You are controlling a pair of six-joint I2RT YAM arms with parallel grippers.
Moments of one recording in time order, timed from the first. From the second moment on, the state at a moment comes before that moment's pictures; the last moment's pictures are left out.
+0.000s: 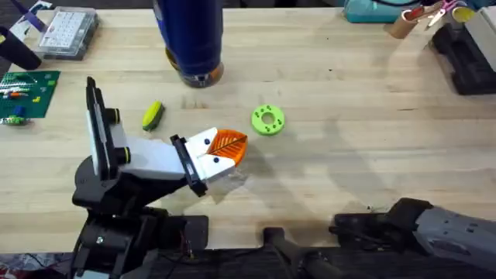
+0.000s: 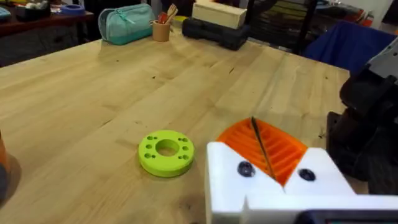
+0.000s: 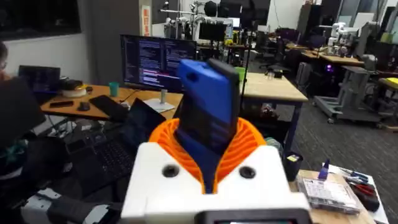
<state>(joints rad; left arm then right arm) -0.15 0.01 0.01 -0.09 0.95 -0.08 0.68 1.23 1.31 0.30 -0.94 0.22</state>
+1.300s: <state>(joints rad) -0.15 0.01 0.01 -0.09 0.95 -0.08 0.75 1.26 1.00 0.54 -1.02 0.16</state>
